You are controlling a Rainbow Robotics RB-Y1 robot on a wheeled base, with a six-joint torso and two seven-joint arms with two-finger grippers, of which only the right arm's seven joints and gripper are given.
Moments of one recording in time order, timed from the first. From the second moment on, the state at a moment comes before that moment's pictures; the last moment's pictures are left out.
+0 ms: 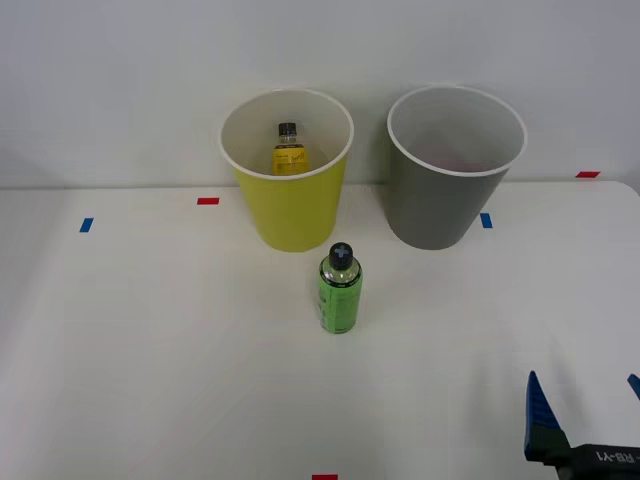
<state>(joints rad) 1.07 -0.10 0.08 -2.33 0.74 -0.15 0.76</state>
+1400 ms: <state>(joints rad) 1.07 -0.07 0.03 -1.90 0.27 -0.74 1.02</state>
